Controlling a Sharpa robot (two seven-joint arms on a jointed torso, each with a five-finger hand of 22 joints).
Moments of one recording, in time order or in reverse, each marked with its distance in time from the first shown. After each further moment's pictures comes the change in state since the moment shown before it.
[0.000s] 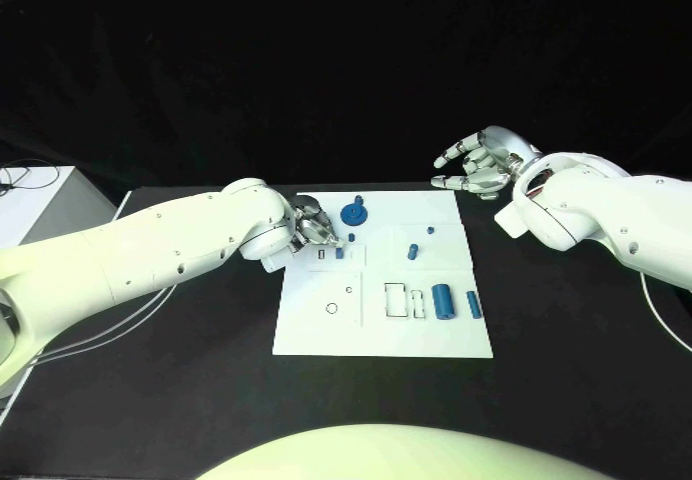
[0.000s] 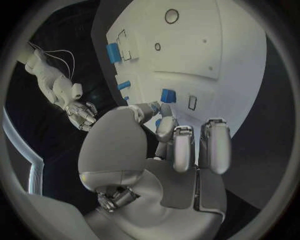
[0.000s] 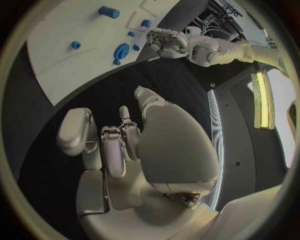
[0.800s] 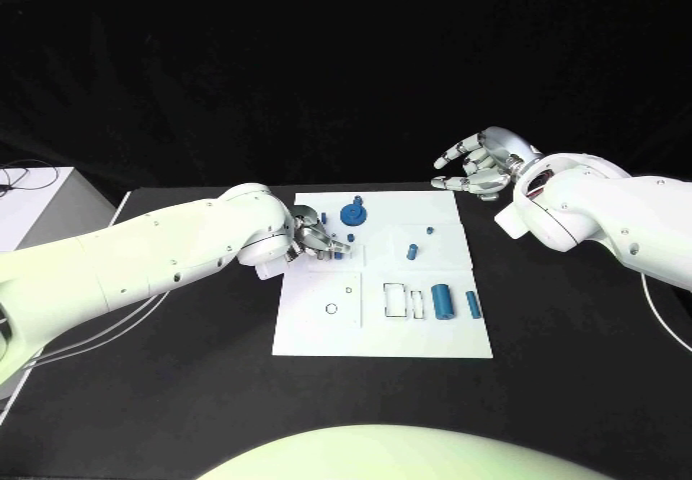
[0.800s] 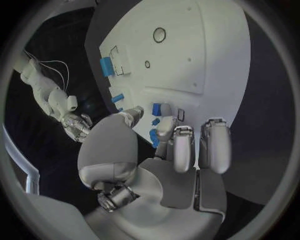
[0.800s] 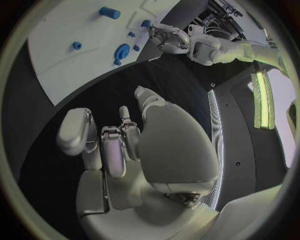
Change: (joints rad) left arm -0.008 -0.013 0.001 0.042 -0.063 0.065 -0.087; left_hand -0.264 0.034 -0.258 0.081 0.000 0.013 0.012 -0.013 -0.036 -0.011 0.011 -0.005 -0.019 0.000 0.015 0.000 0.000 0.000 -0.005 0.013 -0.008 0.000; right arm 0.000 -0.005 0.000 0.005 0.000 0.000 -0.001; right_hand 0.000 0.000 0.000 0.000 0.000 0.000 0.000 0.000 0.000 0.000 0.000 0.000 0.001 0.000 0.000 0.000 0.000 0.000 0.000 0.000 0.000 0.000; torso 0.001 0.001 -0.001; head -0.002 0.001
